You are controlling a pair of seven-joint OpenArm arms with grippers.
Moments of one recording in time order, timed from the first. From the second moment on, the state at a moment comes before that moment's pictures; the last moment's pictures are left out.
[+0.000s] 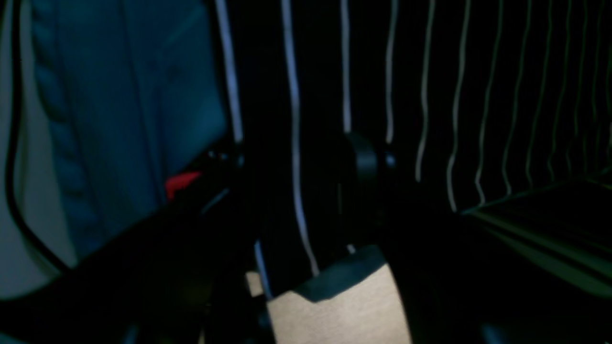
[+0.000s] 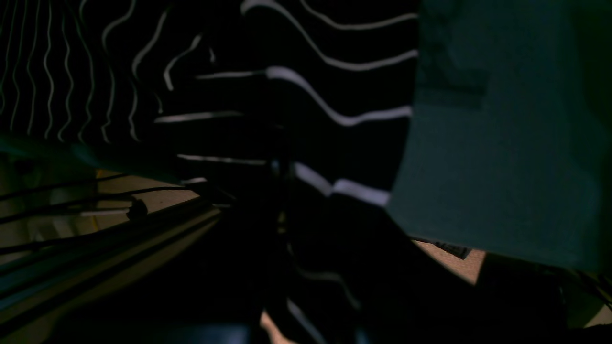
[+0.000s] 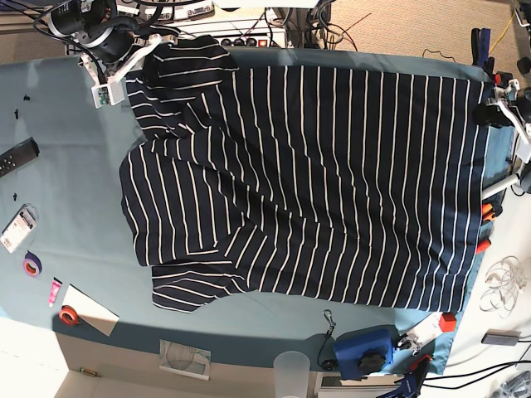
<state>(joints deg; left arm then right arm) 17.0 -33.9 -31.3 79.1 -58.9 -35.1 71.7 -31.3 -5.2 41.1 130.1 38.1 38.9 -78.0</state>
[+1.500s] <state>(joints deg) 29.2 -31.0 -45.4 87.5 -74.5 -36.6 81.8 -31.3 -0.4 41.1 130.1 58.1 39.8 -77.8</state>
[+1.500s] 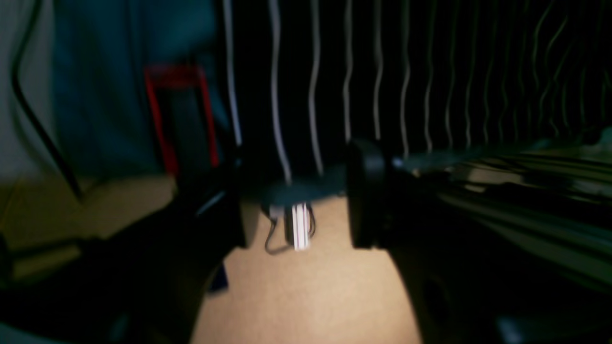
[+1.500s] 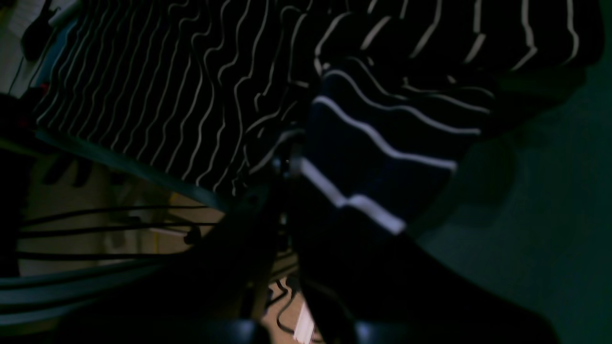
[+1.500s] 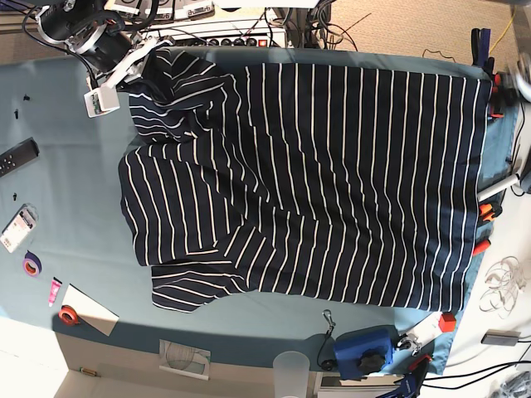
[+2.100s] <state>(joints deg) 29.1 -21.7 -45.4 88.1 -66.2 -30.8 72.0 -31.3 -0.4 41.1 130.1 56.5 39.8 -78.3</state>
